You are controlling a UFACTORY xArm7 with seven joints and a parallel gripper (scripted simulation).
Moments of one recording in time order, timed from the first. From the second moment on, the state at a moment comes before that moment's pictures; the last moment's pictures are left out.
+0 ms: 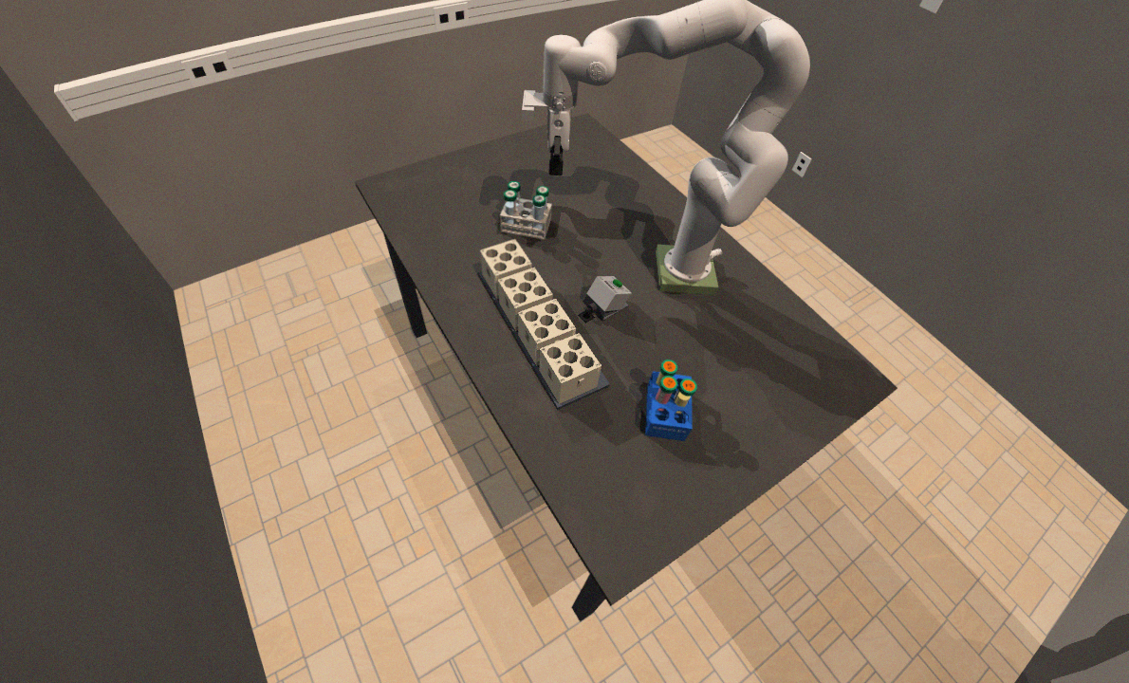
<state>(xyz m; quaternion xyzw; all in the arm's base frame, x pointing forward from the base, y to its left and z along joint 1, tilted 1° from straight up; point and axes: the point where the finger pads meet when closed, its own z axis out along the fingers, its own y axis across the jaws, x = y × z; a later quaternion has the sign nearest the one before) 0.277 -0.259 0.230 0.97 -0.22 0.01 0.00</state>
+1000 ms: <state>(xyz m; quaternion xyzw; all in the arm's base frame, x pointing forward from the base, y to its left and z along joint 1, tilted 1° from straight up) 0.336 -0.136 0.230 1.00 0.02 0.01 0.01</state>
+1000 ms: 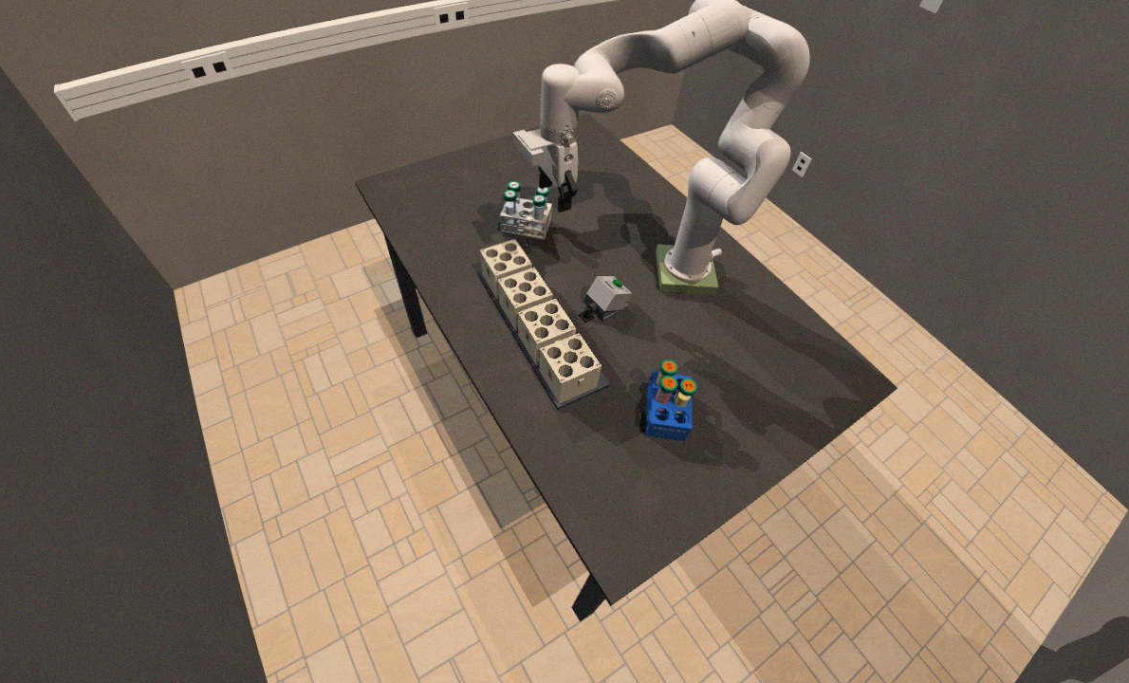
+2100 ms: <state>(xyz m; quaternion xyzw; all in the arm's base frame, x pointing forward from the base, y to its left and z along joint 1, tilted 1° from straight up) 0.401 -0.004 0.230 1.00 0.02 0.01 0.01</state>
